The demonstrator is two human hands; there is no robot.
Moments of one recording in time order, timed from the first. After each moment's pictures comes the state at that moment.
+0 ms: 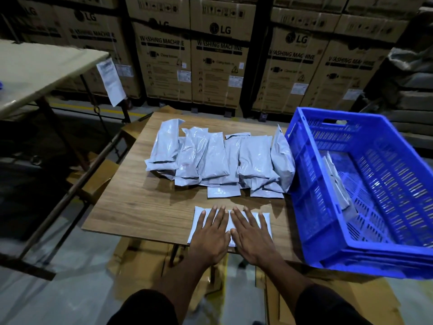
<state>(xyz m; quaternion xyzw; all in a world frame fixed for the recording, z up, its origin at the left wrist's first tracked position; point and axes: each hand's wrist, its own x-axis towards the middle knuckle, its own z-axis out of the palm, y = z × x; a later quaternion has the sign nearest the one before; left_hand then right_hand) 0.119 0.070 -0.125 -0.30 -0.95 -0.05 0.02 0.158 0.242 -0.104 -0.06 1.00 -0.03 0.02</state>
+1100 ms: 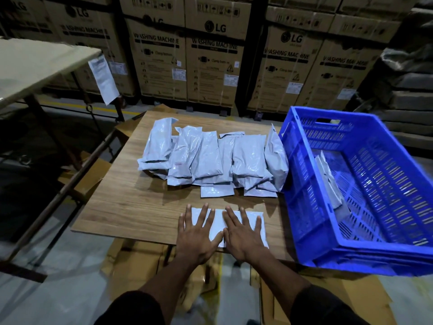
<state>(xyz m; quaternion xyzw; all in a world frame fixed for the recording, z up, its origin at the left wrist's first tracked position) 0.117 0.058 -0.132 -0.21 -0.97 -0.10 0.01 0.146 0.229 -0.091 -0.02 0.99 -0.05 0.15</state>
